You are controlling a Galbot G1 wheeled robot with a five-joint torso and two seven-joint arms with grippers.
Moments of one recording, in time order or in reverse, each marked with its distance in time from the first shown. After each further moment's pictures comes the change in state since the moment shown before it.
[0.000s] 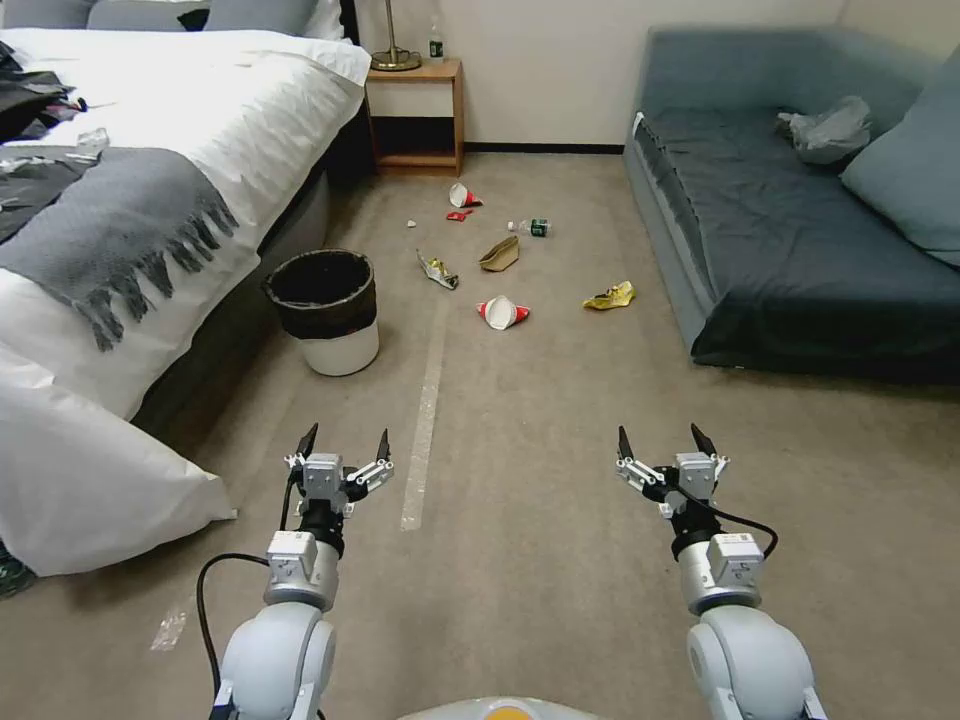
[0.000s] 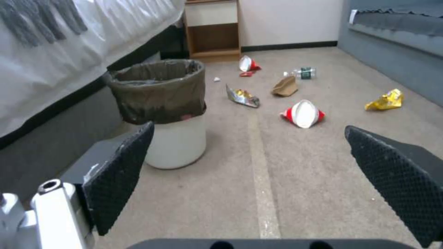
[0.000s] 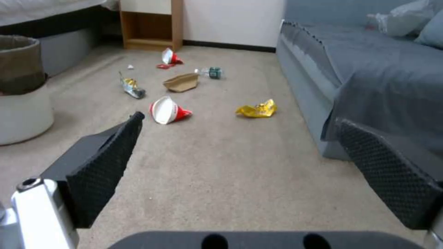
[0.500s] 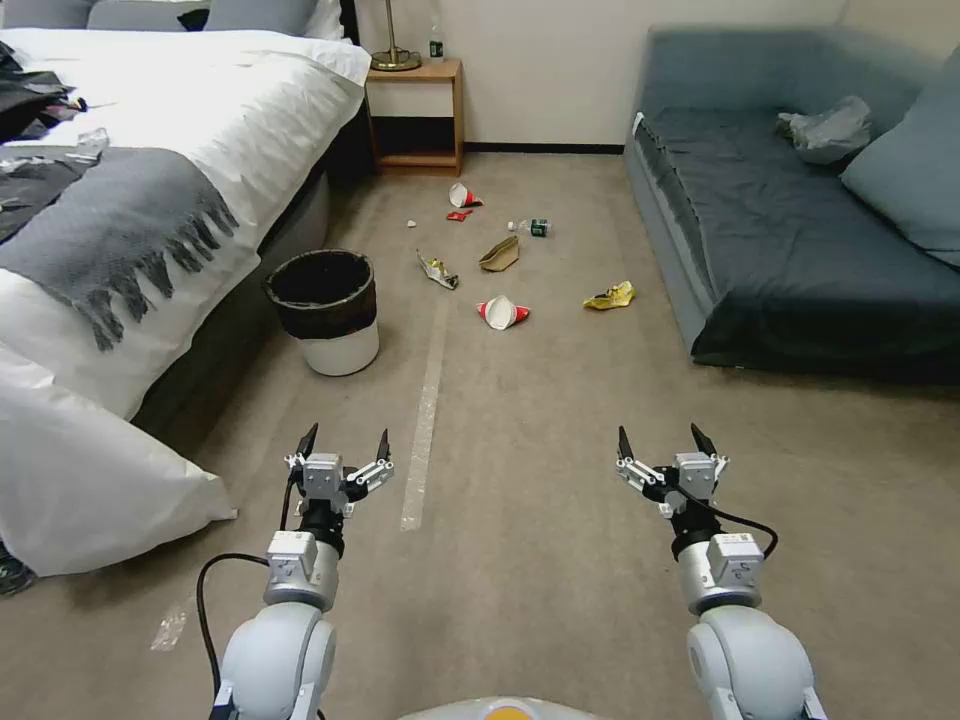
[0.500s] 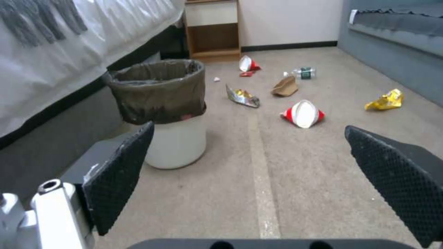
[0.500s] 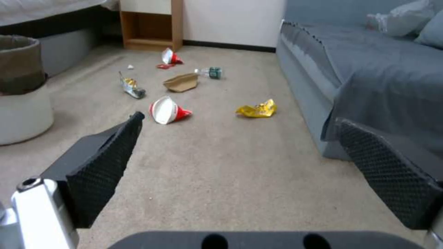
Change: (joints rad) left arm 0.000 0.000 0.000 0.000 0.000 0.000 0.000; right arm 0.000 0.000 0.000 0.000 0.000 0.000 0.000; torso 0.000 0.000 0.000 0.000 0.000
